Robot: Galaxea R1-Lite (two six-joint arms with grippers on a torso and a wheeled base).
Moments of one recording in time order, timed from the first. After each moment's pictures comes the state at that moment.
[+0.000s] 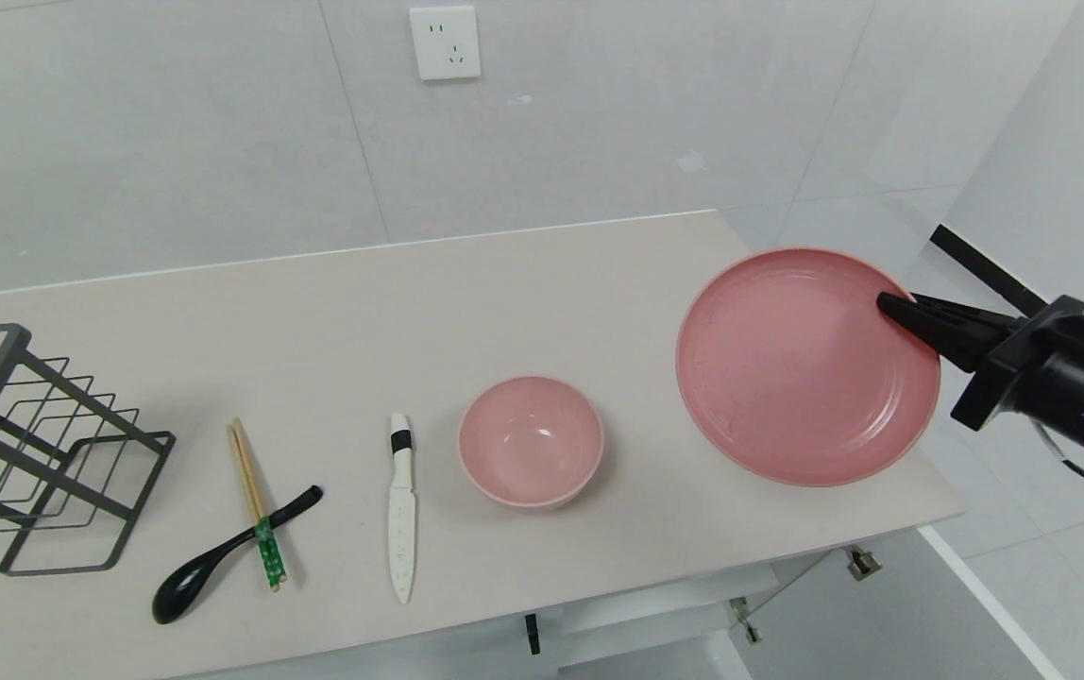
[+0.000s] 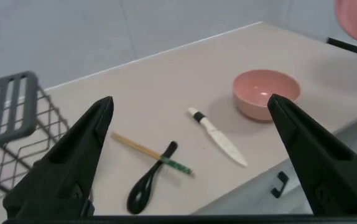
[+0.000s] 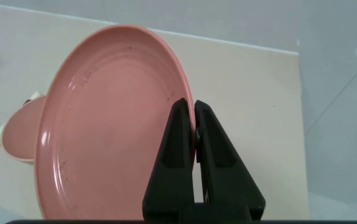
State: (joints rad) left arm -0.01 0.17 -0.18 -0.20 -0.34 0.11; right arm 0.21 1.40 -0.45 -0.99 0.32 -0.10
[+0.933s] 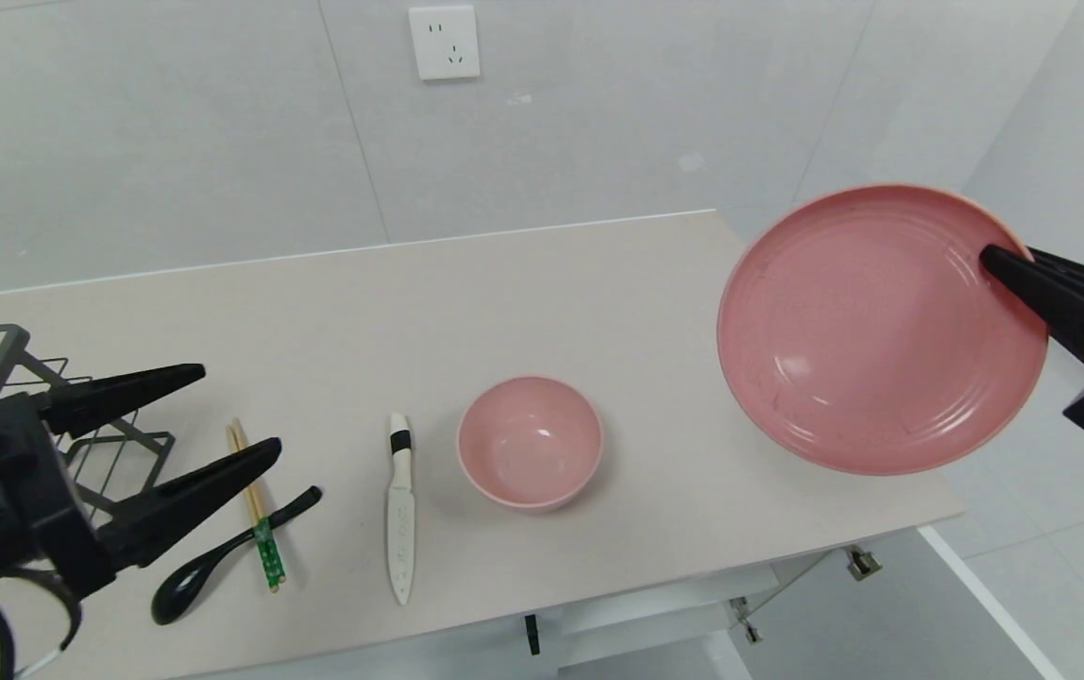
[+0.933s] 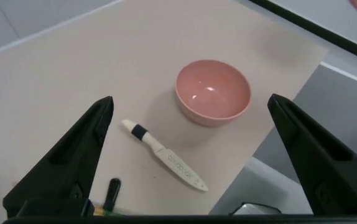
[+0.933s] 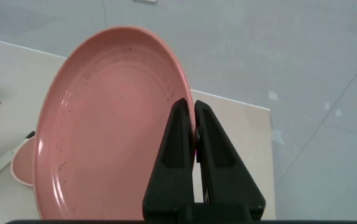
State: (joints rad) left arm -0.17 1.05 -0.41 -0.54 -0.50 0.11; right arm 0.21 1.22 -0.39 -1.07 0.34 -0.13
